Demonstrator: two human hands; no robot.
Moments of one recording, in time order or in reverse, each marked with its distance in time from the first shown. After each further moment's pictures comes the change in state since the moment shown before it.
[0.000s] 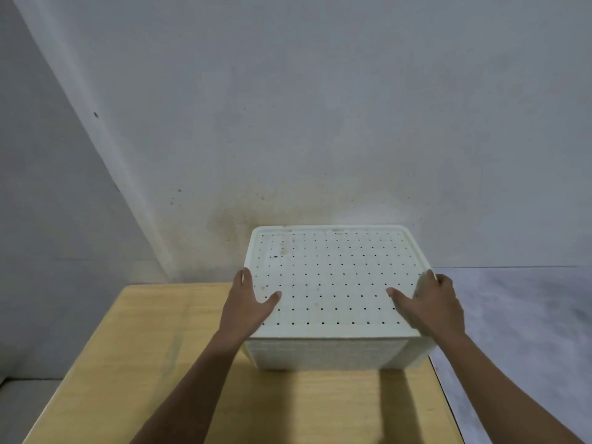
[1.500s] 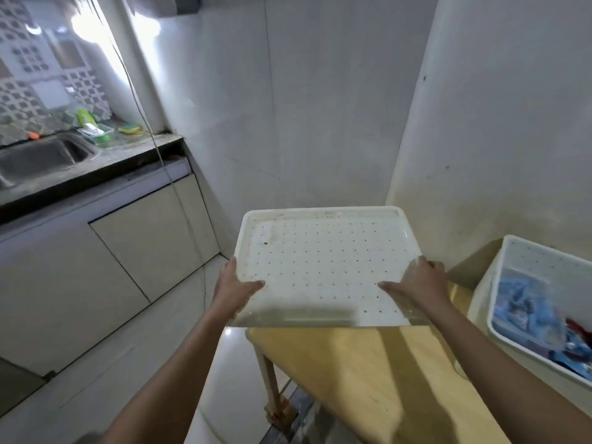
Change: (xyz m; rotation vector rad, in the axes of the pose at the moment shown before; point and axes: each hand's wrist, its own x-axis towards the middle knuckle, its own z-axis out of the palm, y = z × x) left_hand -0.187 -0.315 -0.225 -0.429 0.432 -0.685; right_hand -0.177 -0.324 0.159 0.029 -0.452 -0.563
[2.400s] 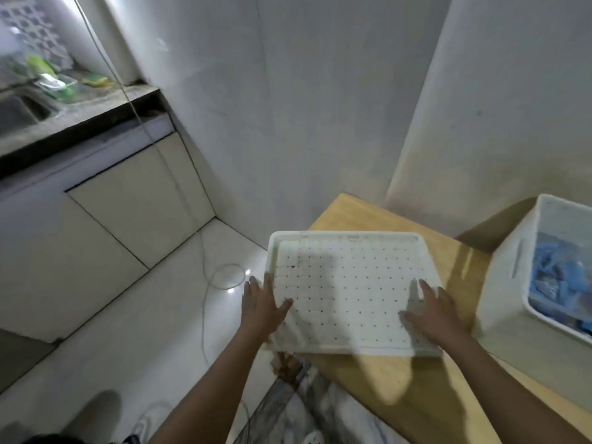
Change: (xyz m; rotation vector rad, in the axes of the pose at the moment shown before) left_hand -0.013 -0.073 0.087 0.603 -0.209 -0.012; right_hand -0.019 0.077 0.077 -0.145 -0.331 0.068
